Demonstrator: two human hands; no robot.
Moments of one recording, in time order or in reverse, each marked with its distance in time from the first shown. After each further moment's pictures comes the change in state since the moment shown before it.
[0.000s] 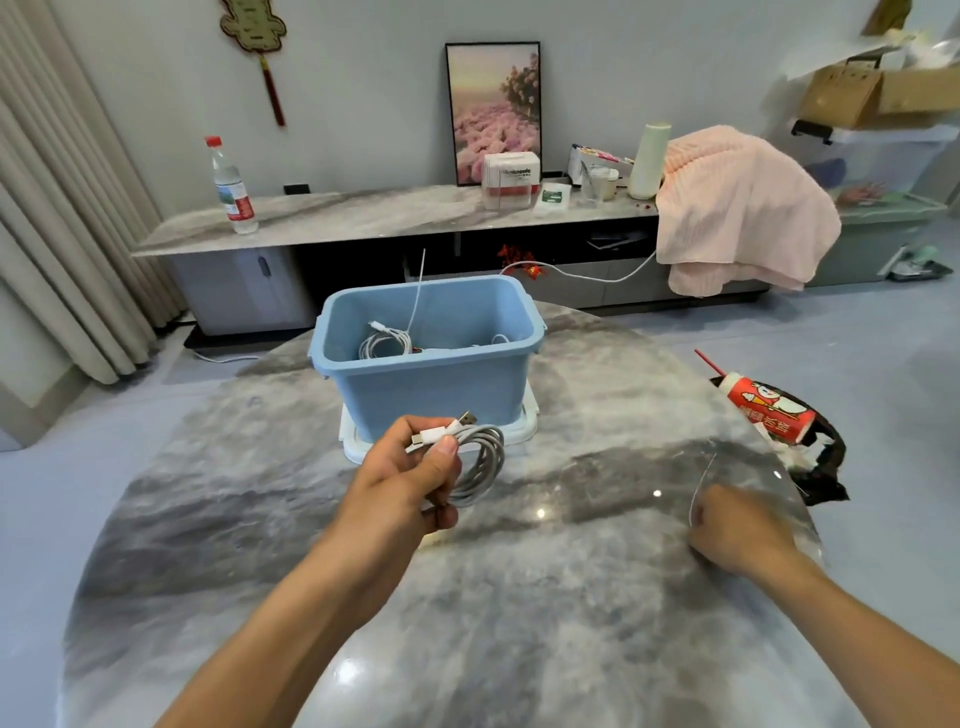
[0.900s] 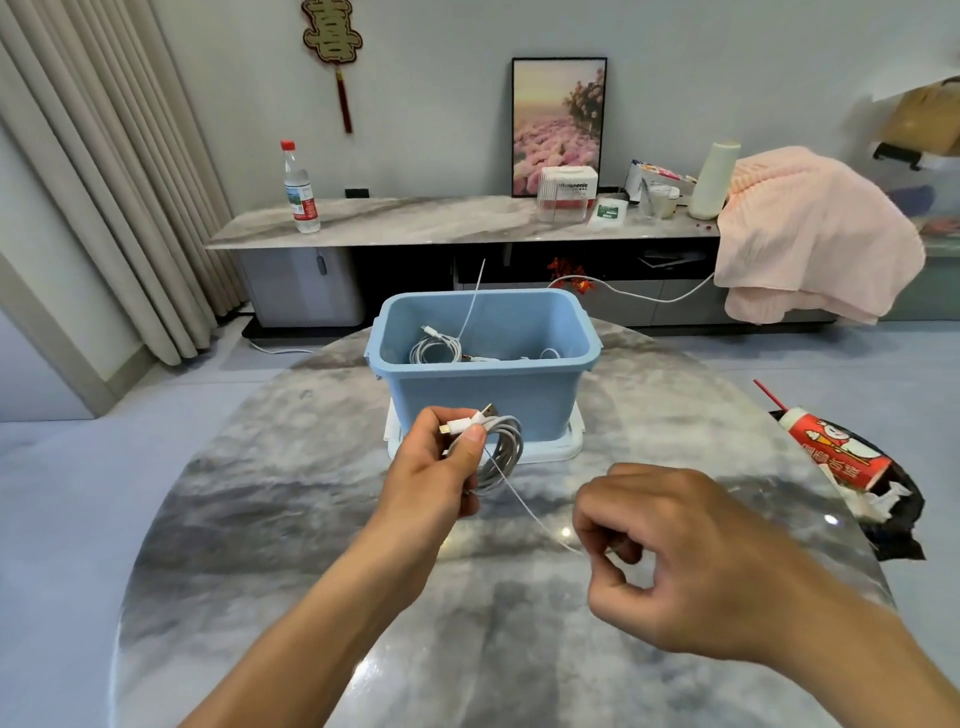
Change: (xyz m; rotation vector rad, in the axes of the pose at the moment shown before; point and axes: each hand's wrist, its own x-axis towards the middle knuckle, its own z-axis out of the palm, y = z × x) left_hand 0.014 0.004 -0.008 0.108 0.173 0.058; right_hand -0.127 -0.124 -0.123 0.265 0.310 -1.099
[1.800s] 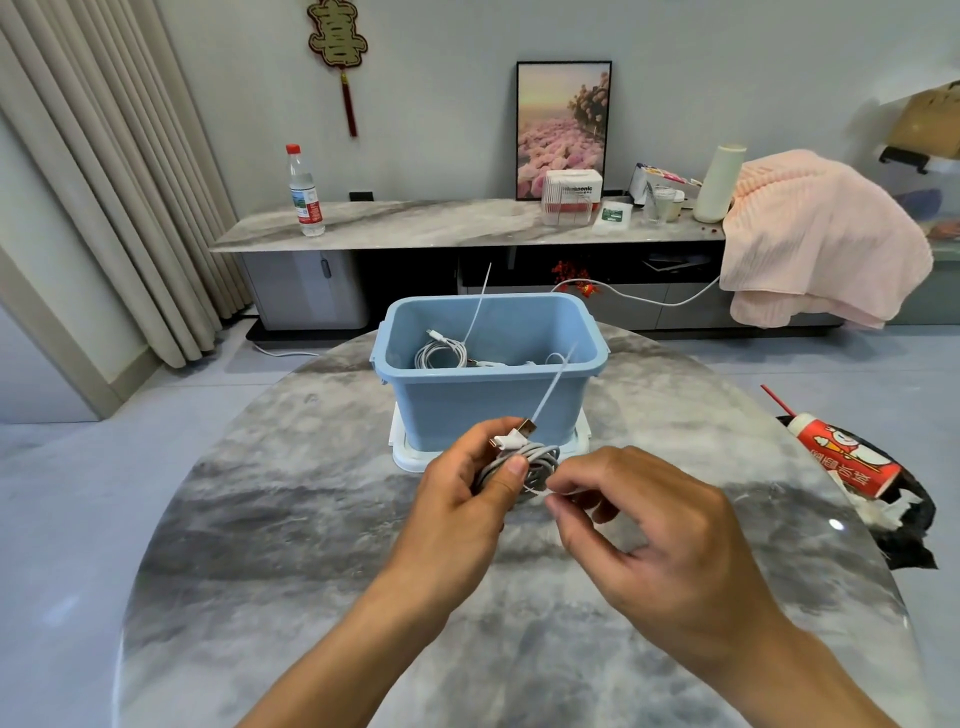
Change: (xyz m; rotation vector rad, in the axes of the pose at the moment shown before) left_hand -0.018 0.003 0.007 0.079 -0.178 0.191; right_hand 0.017 -0.011 0.031 0.141 0.539 0.003
